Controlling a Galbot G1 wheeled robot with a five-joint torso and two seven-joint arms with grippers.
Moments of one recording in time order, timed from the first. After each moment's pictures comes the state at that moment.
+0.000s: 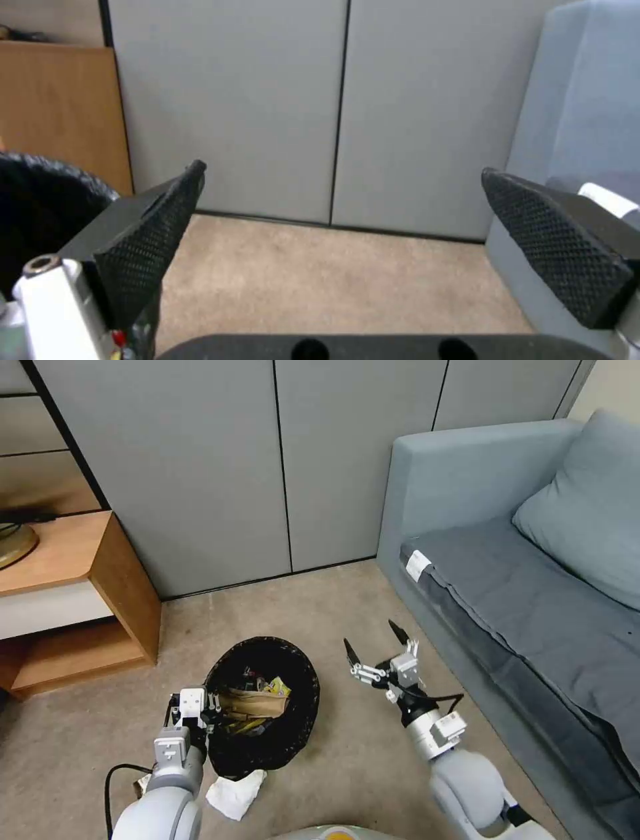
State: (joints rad) left arm 1.70 -1.47 -0.59 -2.18 -0.05 0.34 -0.10; right arm -1.43 1.20 0.19 1.97 0.14 0.18 0.04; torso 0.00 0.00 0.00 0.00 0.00
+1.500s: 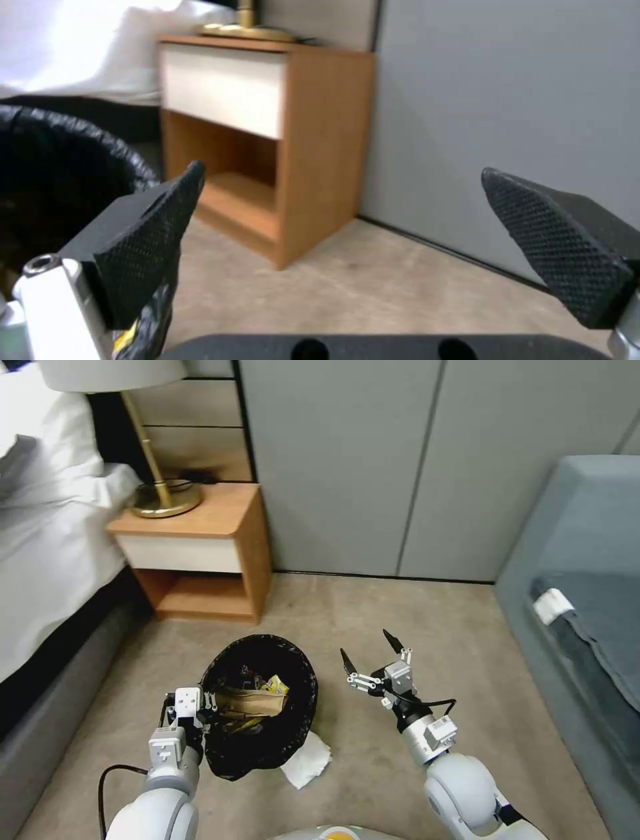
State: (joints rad) left arm 1.71 -1.47 -0.60 -2.20 -0.05 0.35 -0.10; right arm -1.41 1.18 0.16 1.93 0.13 0.19 0.01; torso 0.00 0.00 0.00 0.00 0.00
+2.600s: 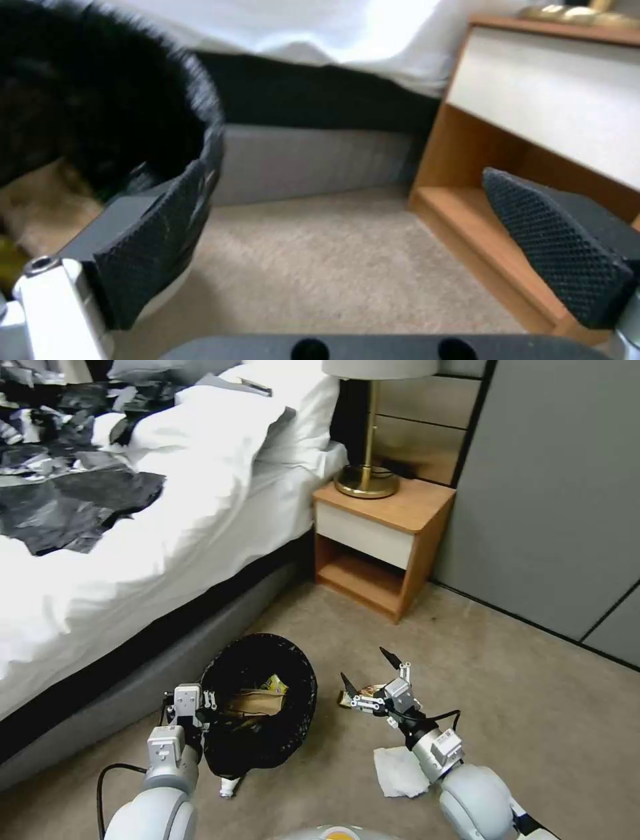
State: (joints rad) left arm 1.71 -1.46 -0.60 -2.20 -0.05 0.35 -0.10; right arm -1.44 1.04 0.16 1.92 0.15 0.18 -0.10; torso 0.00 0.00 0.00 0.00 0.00
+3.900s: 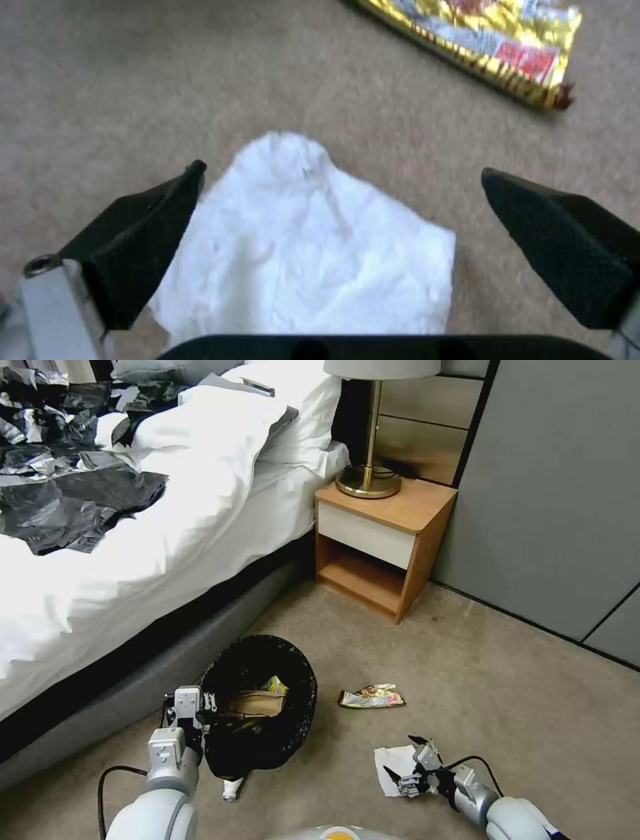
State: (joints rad) left arm 1.71 -1.47 -0.60 -2.19 -0.05 0.34 -0.11; right arm -1.37 0.93 0.09 1.41 0.21 0.09 -0.30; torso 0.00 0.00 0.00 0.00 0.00
